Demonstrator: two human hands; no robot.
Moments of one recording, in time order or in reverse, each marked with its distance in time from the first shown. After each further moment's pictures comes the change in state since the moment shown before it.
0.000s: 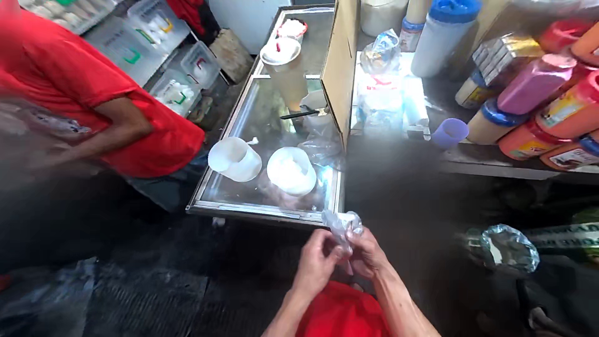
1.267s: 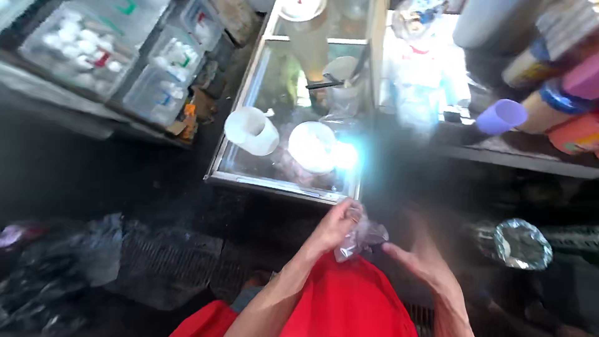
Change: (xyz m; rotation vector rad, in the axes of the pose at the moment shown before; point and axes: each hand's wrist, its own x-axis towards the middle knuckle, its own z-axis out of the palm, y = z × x) left_hand 0.048 -0.015 -0.037 -0.410 -0.441 -0.192; right_hand -0.038 -0.036 -0.011 -1.413 0.183 -0.212
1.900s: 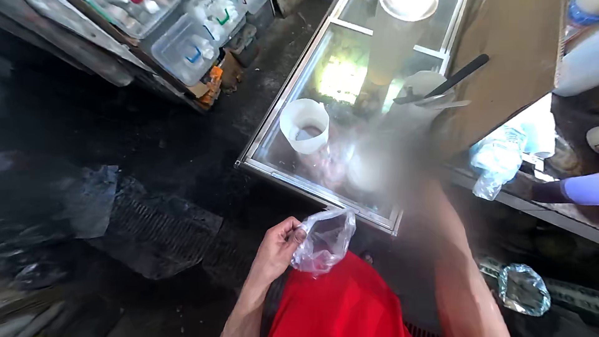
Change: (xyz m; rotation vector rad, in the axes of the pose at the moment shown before) left_hand -0.133 -0.029 -0.193 0.128 0.610 0.097; right_hand 0.219 -0.141 0.101 -0.344 -0.270 -0.103
